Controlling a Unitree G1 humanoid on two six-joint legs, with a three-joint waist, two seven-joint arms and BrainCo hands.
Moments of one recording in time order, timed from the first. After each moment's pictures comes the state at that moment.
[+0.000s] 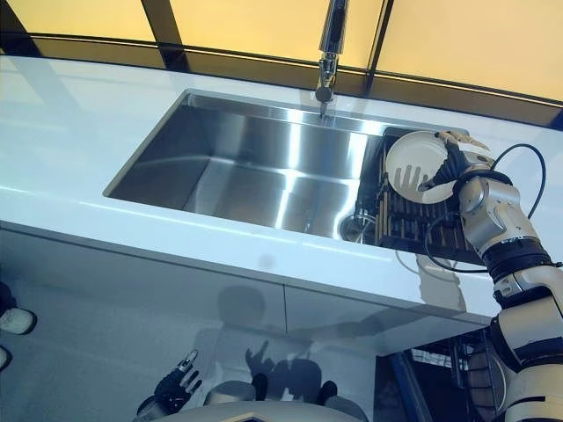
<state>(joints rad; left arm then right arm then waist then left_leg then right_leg) 0.17 0.22 -0.02 0.97 -0.86 -0.03 -0.09 -0.77 -0.87 0.49 0.68 -0.42 0.16 0.02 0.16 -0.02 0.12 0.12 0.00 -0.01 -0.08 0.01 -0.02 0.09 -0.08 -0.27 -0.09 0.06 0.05</state>
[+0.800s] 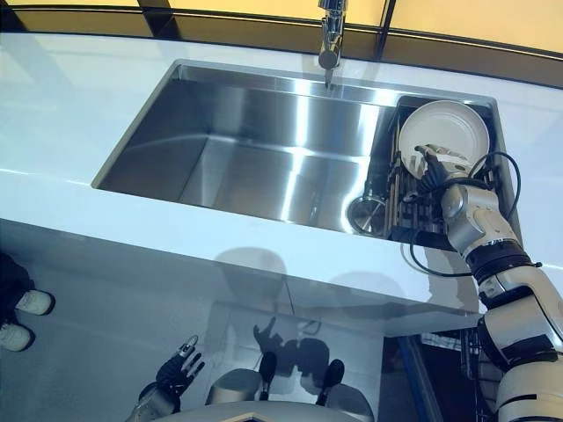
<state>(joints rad) 0.15 0.22 -0.02 0.91 -0.89 -0.03 -0.10 -0.77 -0.79 0.53 0.69 -0.45 0.16 0.04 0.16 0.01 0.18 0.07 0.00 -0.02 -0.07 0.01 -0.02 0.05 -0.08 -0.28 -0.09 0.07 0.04</state>
